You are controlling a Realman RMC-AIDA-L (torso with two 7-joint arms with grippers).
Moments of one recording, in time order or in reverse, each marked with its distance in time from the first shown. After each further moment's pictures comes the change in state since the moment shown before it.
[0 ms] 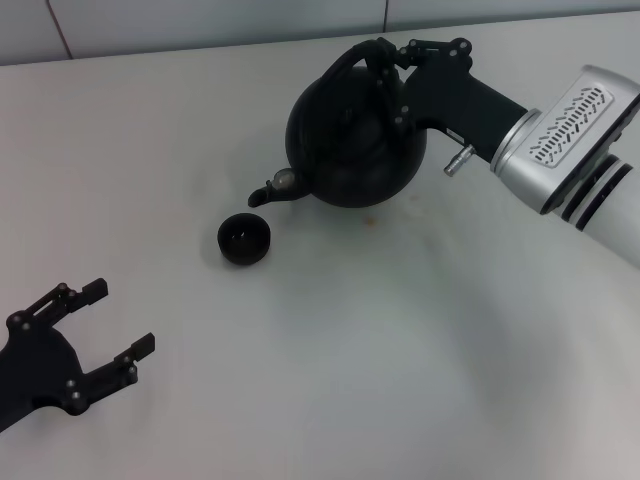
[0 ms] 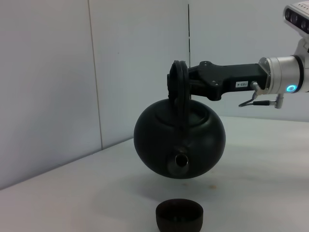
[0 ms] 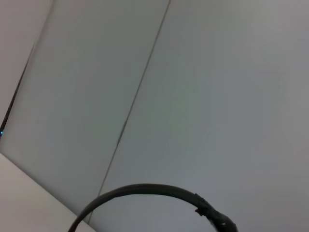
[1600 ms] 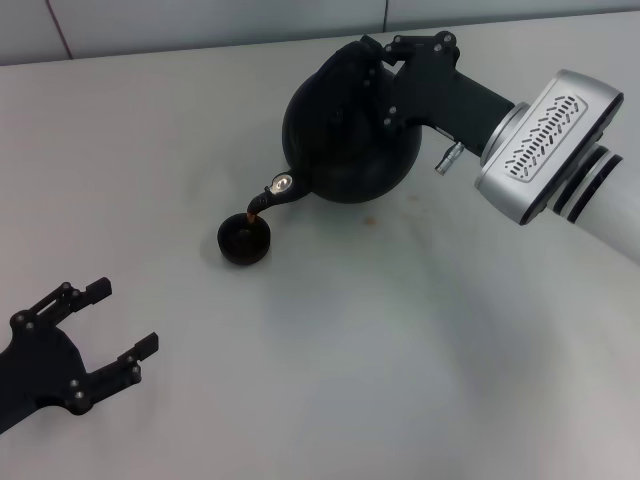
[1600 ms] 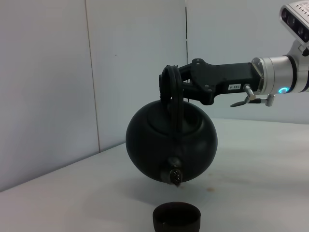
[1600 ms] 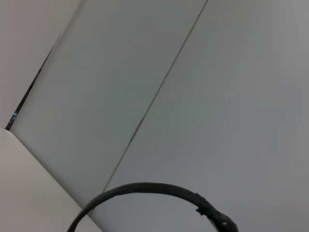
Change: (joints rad) left arm -0.003 -0.002 0.000 -0.008 0.000 0.001 0.008; right arm 0.023 0.002 -0.002 -0.006 -0.024 0.009 -0.118
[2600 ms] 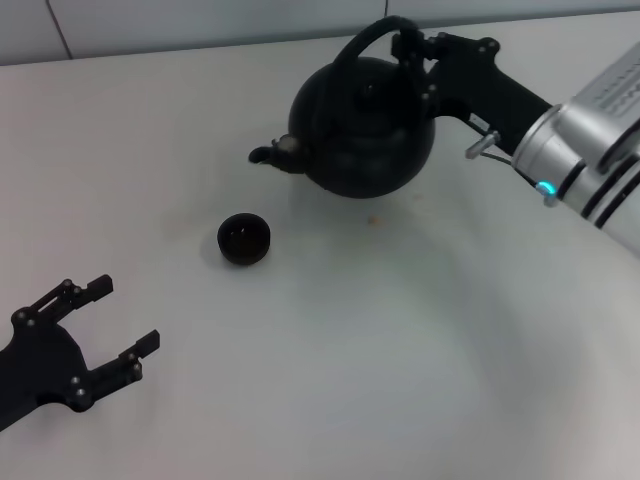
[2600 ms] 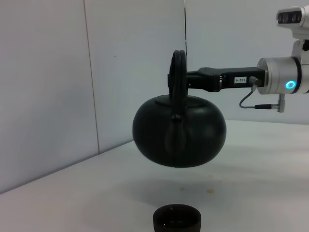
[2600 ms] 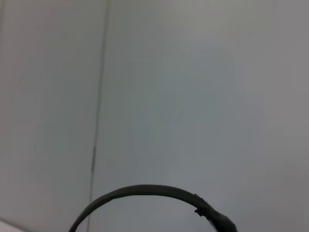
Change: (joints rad) left arm -0.006 0.000 0.000 0.000 0.000 0.000 0.000; right arm -0.047 -0.003 0.026 -0.019 0.045 -0.029 0.428
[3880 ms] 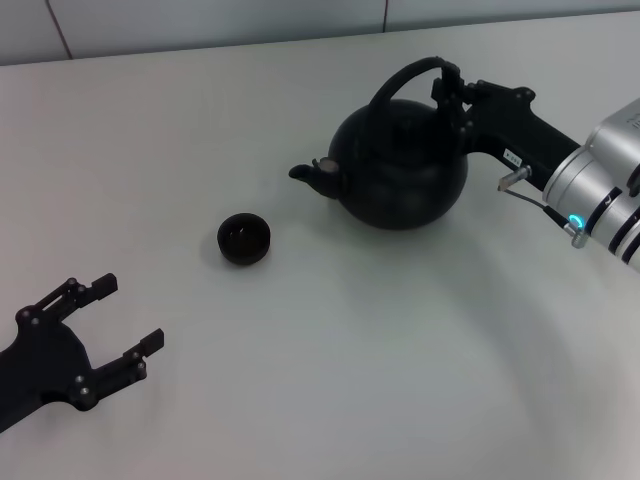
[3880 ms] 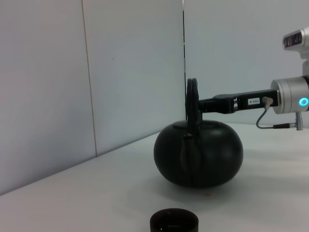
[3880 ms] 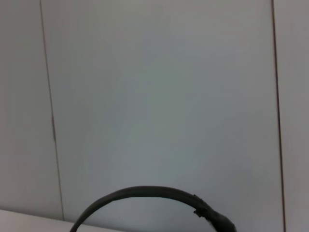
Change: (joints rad) left arm -0.005 0.000 0.000 -0.011 0.000 0.002 0.000; right arm -0.079 0.000 -0.003 -0.019 0.000 0.070 0.125
